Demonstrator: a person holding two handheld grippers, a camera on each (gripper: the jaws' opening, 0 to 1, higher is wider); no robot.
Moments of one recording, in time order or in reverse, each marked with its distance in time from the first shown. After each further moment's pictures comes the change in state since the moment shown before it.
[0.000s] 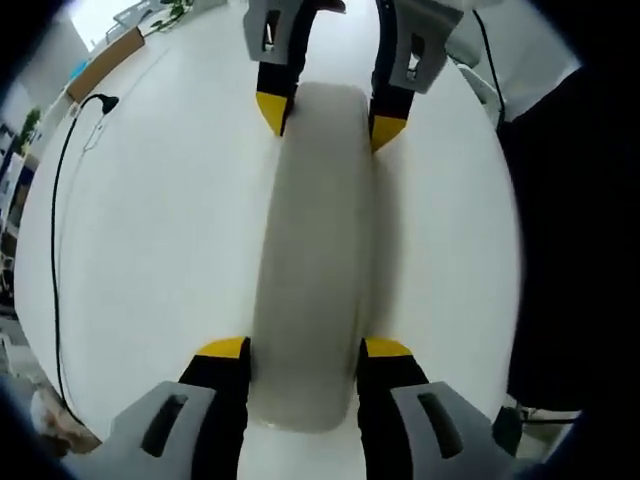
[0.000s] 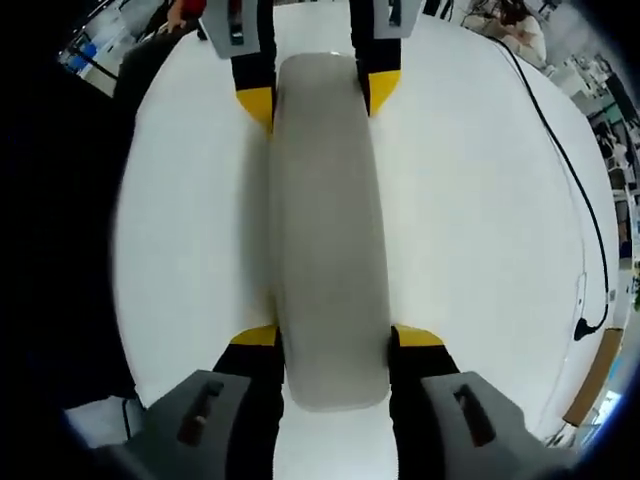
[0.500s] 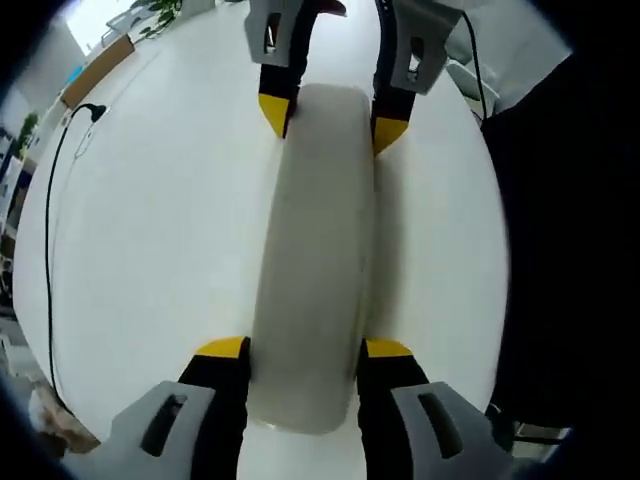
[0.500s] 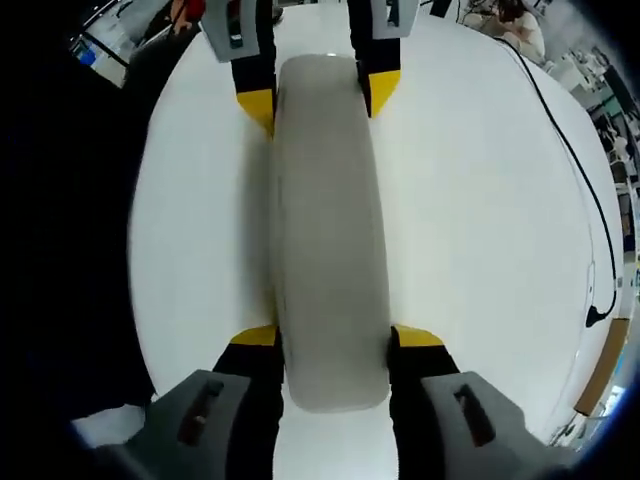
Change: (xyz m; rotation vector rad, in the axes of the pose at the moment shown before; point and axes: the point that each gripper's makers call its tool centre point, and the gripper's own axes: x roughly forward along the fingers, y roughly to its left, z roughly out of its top) left arm -0.002 -0.034 -0.005 -0.025 -0.004 0.002; right arm 0.000 0.035 0.001 -0.004 0.014 0.019
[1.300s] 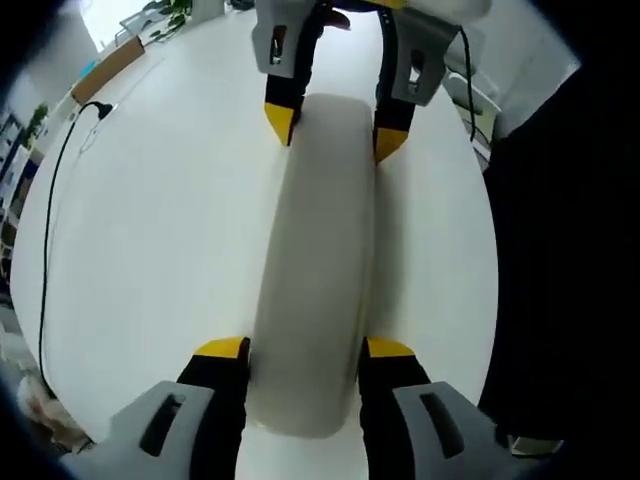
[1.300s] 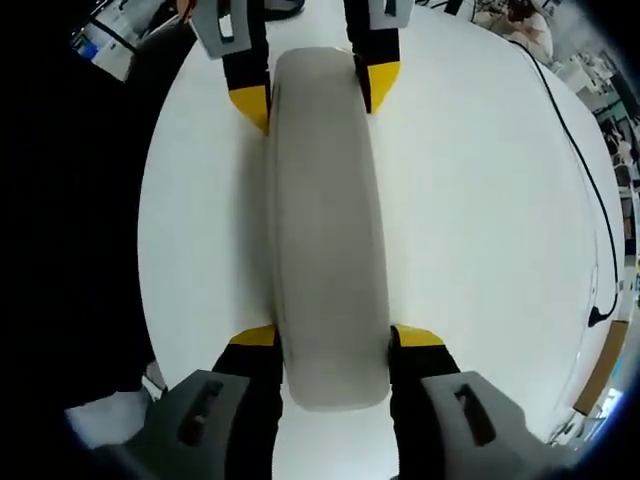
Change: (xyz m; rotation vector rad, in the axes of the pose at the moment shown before) left arm -0.001 -0.017 -0.002 -0.043 -0.079 0.005; right arm -0.001 0.017 -0.002 0.007 0.007 0.004
